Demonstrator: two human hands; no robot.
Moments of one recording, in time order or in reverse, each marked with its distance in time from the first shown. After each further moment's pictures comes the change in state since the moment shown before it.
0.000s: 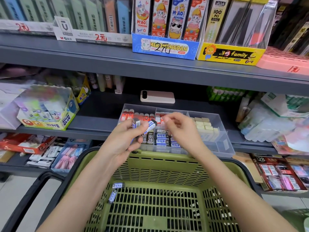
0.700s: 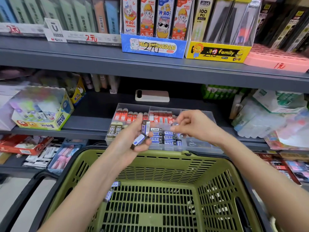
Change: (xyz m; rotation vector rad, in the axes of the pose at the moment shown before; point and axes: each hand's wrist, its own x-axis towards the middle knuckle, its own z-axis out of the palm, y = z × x) left_hand -0.005 -0.006 0.030 -0.169 -0.098 -0.147; right_hand 0.006 0.008 -0.066 -0.143 -0.298 0.107
